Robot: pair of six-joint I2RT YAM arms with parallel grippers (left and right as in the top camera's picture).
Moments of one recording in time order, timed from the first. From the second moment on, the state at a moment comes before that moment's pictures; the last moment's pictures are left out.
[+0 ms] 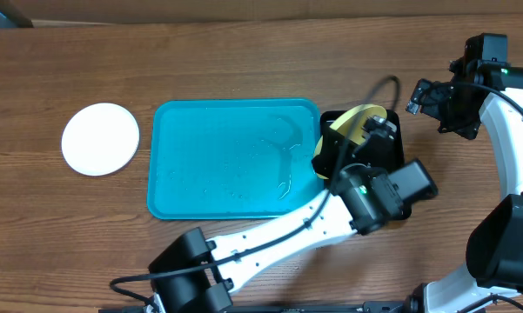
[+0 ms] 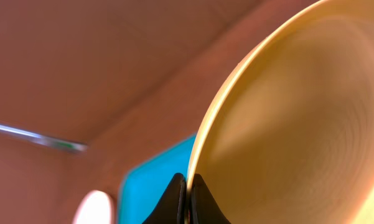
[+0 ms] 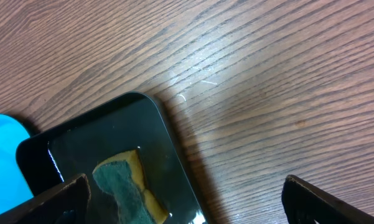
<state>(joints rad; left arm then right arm) -1.14 1.93 1.68 -0.88 -1.14 -0.32 -0.16 1.79 1.53 -1.02 -0.11 0.28</state>
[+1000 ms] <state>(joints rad) -0.63 1.94 1.68 -0.94 -0.35 -0.45 -0.16 1.79 1.53 -1.02 -0.11 0.28</state>
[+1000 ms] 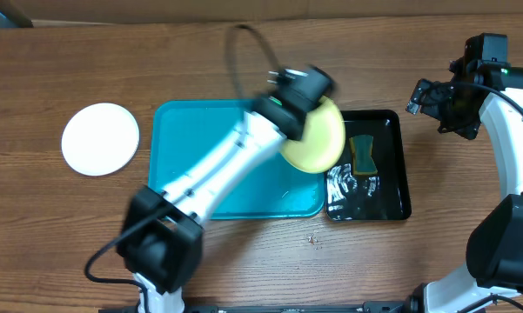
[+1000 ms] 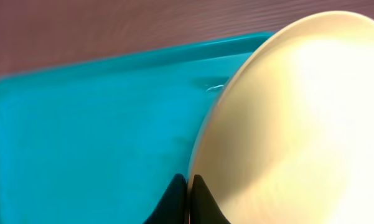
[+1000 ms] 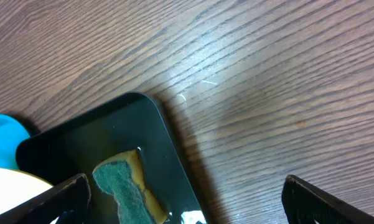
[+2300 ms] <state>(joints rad) 0.66 1.94 1.67 -1.15 0.04 -0.47 -0.16 1.79 1.53 -1.02 -0.11 0.28</state>
